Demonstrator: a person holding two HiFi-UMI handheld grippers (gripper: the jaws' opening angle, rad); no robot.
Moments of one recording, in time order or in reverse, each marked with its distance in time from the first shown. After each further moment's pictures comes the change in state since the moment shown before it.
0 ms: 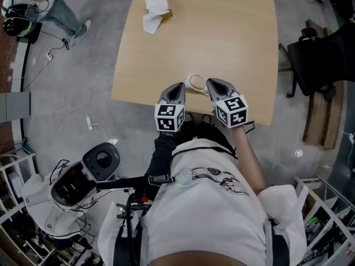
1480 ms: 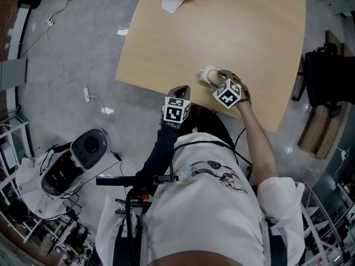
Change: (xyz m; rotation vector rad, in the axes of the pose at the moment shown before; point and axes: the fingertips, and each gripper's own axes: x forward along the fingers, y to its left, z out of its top) left arm 0.023 0.067 -0.137 -0.118 0.349 0.046; right arm 0.130 -0.020 -0.163 -0.596 0.646 0.228
